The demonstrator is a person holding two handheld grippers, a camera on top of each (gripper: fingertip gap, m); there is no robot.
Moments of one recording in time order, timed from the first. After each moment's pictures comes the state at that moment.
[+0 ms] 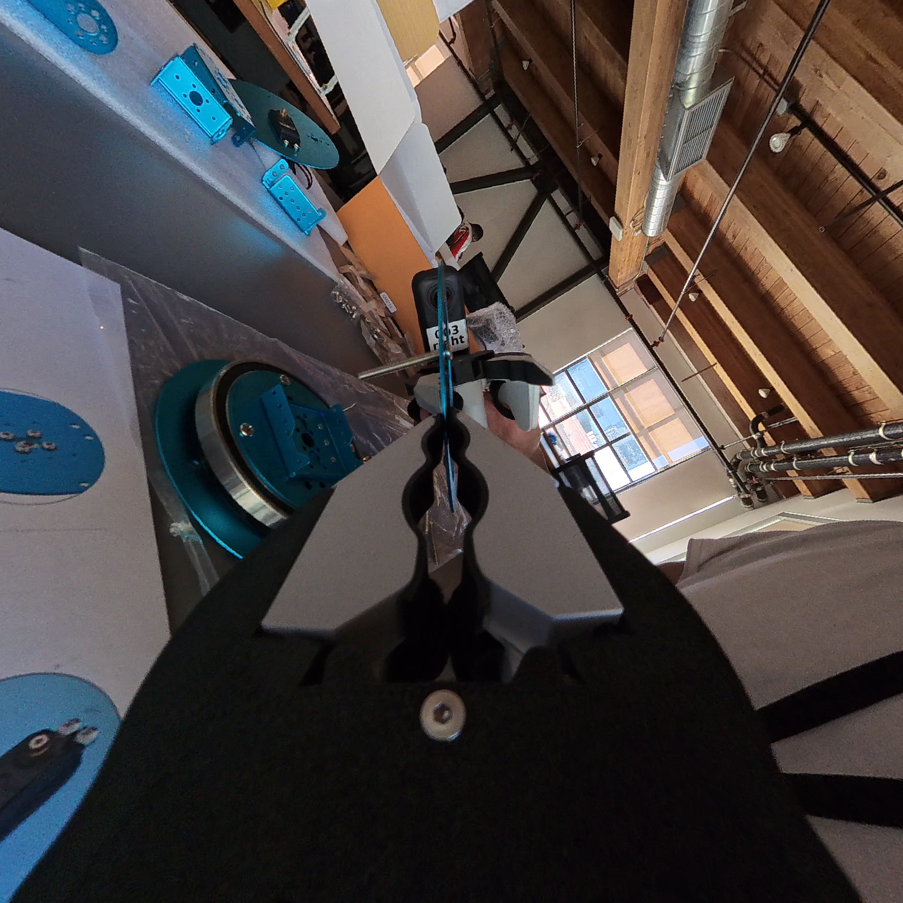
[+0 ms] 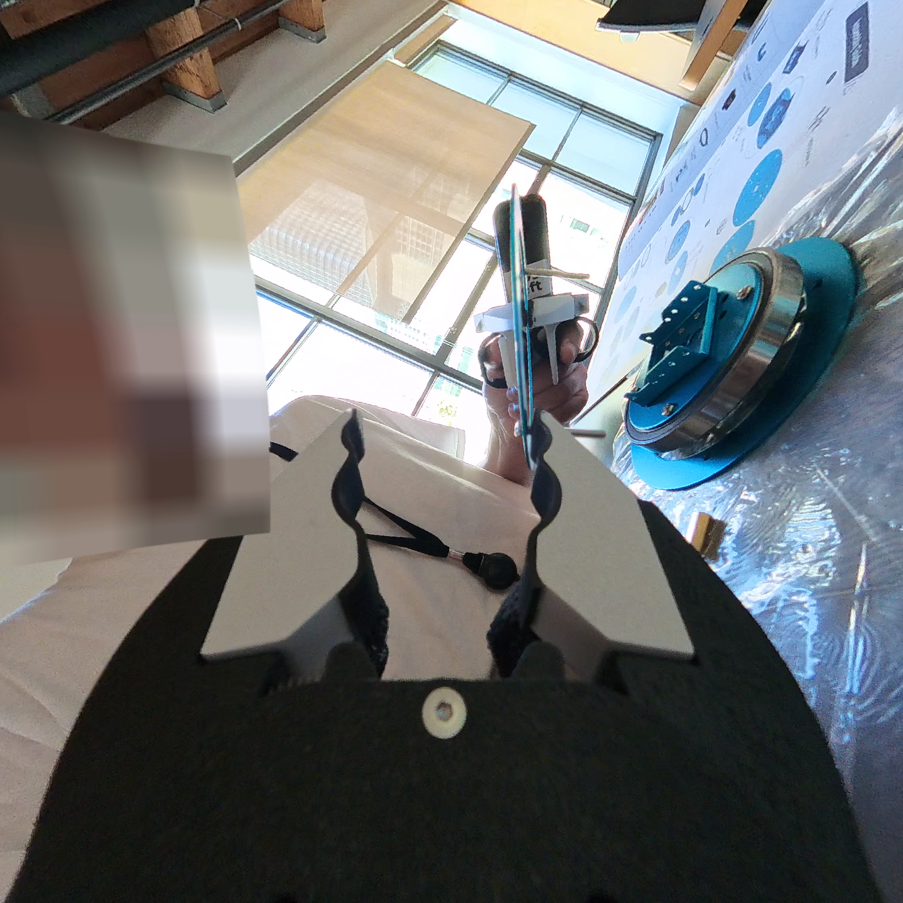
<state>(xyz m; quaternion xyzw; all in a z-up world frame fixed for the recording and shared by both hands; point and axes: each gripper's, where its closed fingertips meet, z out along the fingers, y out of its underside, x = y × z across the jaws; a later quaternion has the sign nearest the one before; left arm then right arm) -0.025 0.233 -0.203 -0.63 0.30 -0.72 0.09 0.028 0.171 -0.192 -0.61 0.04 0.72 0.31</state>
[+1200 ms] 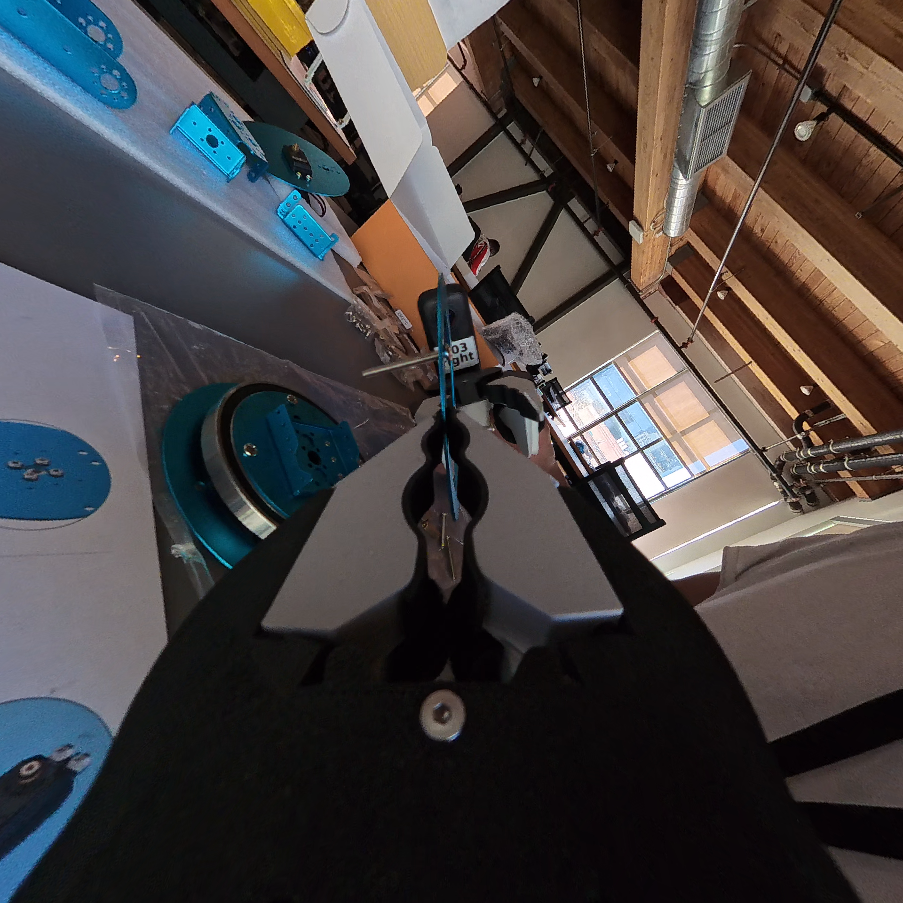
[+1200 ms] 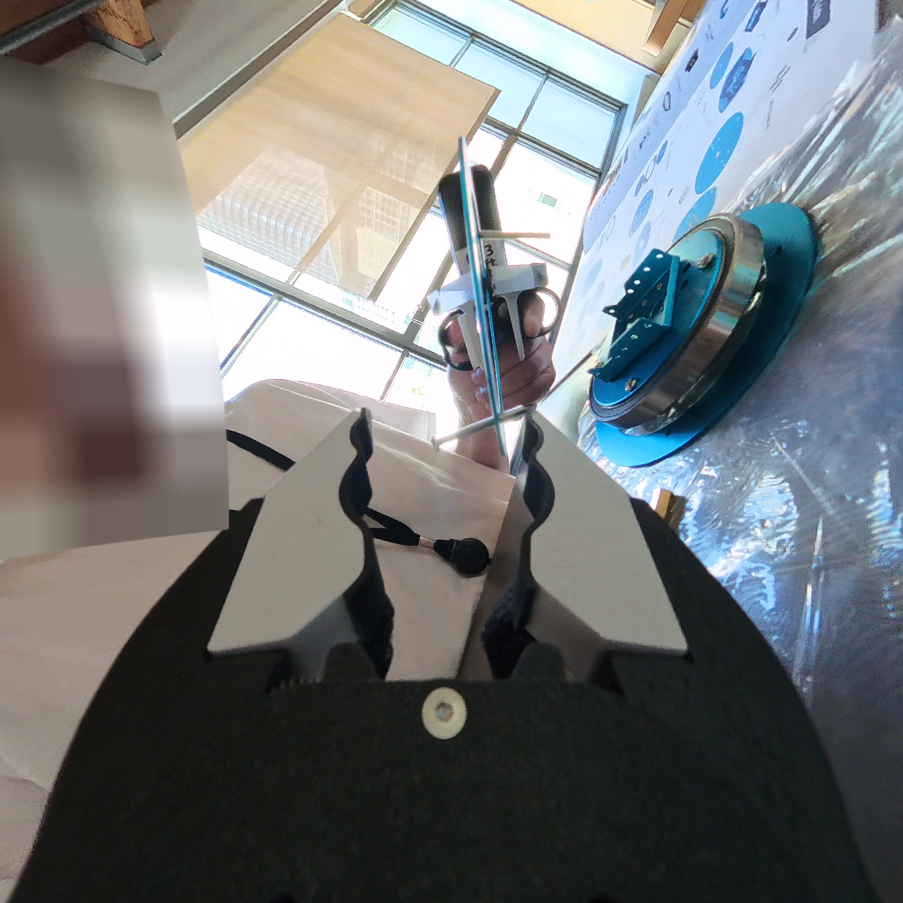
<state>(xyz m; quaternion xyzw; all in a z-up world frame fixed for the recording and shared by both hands) -0.019 0.233 -0.202 -0.63 0.30 -0.71 0.13 0.018 0.171 -0.211 -0.65 0.02 0.70 0.30</state>
